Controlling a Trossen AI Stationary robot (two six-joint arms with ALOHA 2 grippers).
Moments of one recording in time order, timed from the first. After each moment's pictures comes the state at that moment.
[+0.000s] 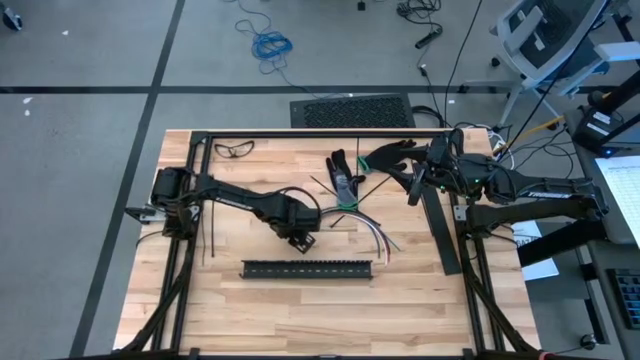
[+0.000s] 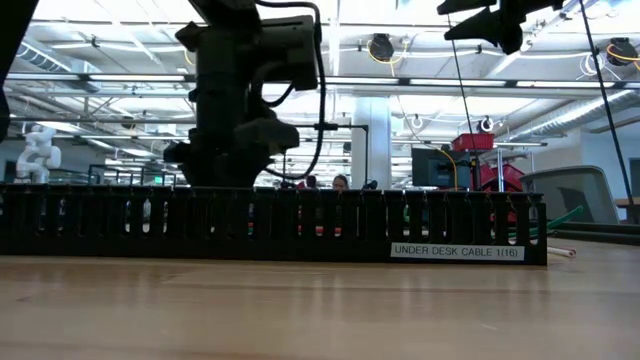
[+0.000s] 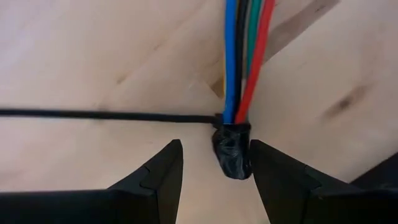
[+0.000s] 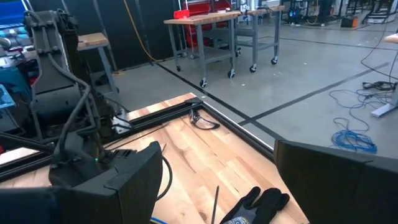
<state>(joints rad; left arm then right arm) -0.04 1.83 1.20 -0.82 0.00 -0.91 -0.08 0.70 0.71 -0.15 0.39 0.20</state>
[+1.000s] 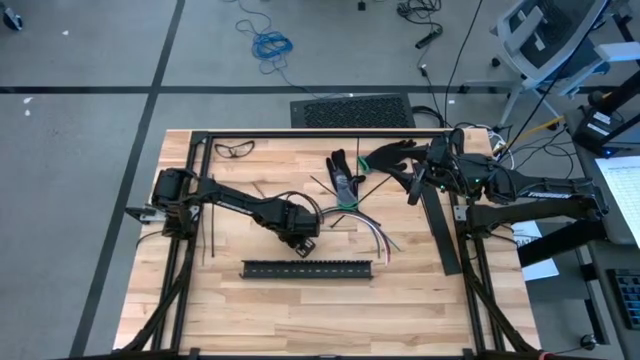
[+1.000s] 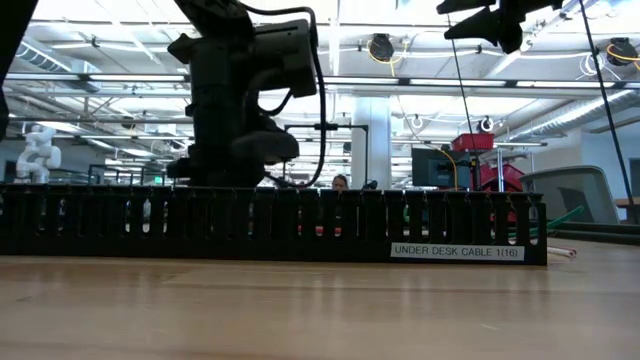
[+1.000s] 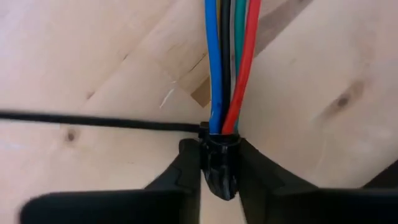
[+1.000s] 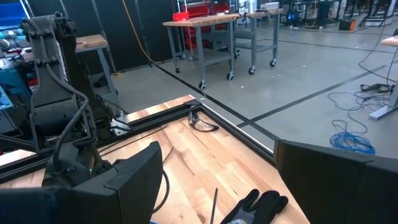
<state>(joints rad) -0.06 1.86 1.15 -0.70 -0.02 -0.85 -0.08 0.71 0.71 -0.14 0.39 0.19</state>
